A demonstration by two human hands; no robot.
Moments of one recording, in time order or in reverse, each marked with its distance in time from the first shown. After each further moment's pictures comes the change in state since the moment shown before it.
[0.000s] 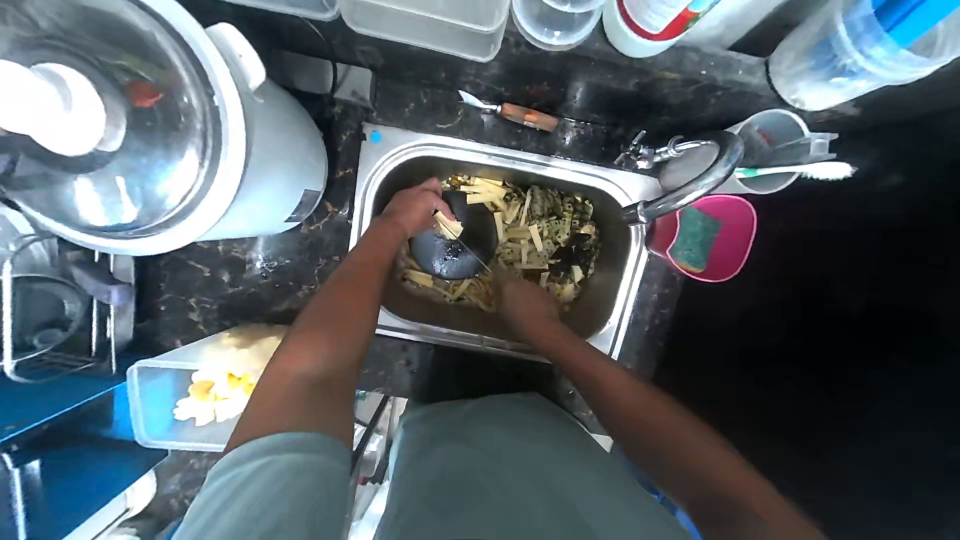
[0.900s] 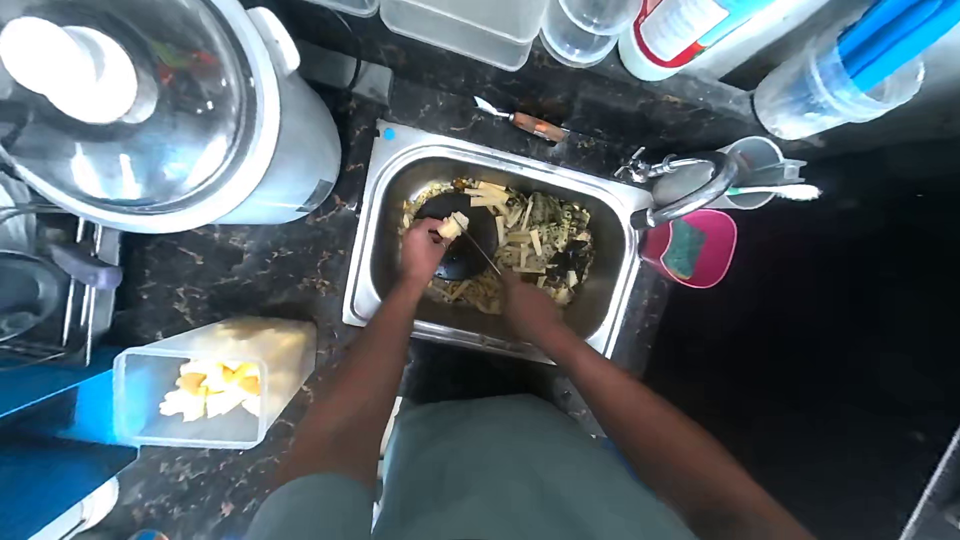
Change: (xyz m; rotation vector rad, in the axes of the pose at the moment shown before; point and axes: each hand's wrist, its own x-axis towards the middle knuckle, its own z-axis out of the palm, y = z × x) left_hand -0.048 0.032 0.083 -0.622 0.498 -0.437; right_hand -0.011 -0.010 -0.001 0.024 -0.009 0.086
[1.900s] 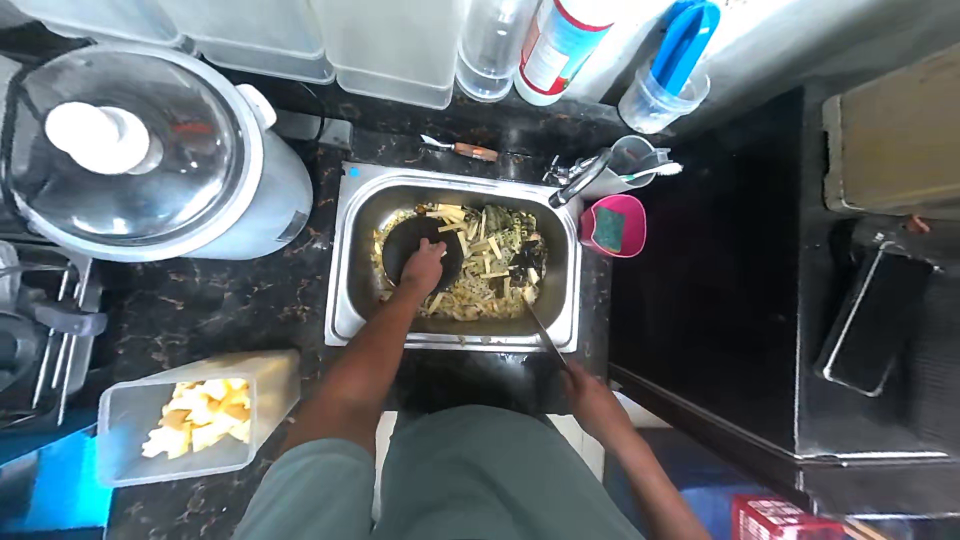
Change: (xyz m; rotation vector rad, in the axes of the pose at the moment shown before) left_hand -0.004 0.031 0.043 0.625 -0.315 0.221; right_hand -0.150 0.143 0.118 0.323 0.147 0.294
